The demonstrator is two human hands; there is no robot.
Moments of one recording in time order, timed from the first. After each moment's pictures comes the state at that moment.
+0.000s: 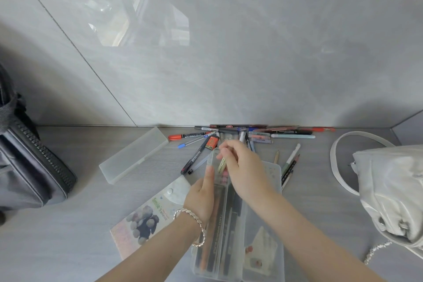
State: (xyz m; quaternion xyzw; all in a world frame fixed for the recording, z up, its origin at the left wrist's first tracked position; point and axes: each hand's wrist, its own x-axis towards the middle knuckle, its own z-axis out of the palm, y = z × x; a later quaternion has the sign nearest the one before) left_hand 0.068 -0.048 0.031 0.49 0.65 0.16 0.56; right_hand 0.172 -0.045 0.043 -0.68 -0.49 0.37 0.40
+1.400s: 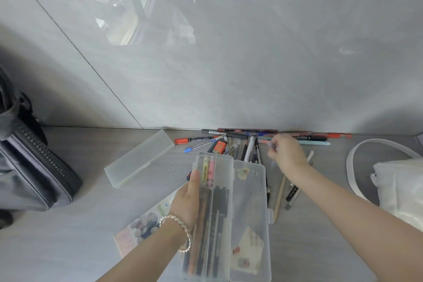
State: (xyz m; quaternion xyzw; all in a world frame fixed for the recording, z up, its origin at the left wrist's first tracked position) left_hand 0.042 -0.027 0.018 0.44 0.70 0.16 0.54; right_hand 0.283 0.012 -0.045 -0.81 -0.50 0.24 0.17
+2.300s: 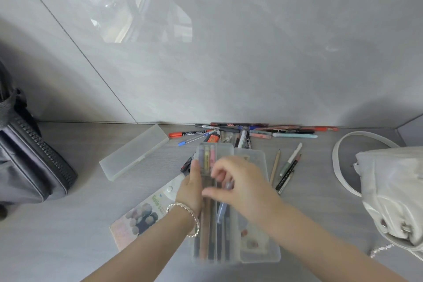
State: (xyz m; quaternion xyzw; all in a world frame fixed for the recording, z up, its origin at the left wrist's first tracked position) left_hand 0.065 -0.037 0.026 0.41 0.71 0.16 0.55; right_hand 0.178 -0.070 0.049 -0.59 -0.64 0.35 0.34
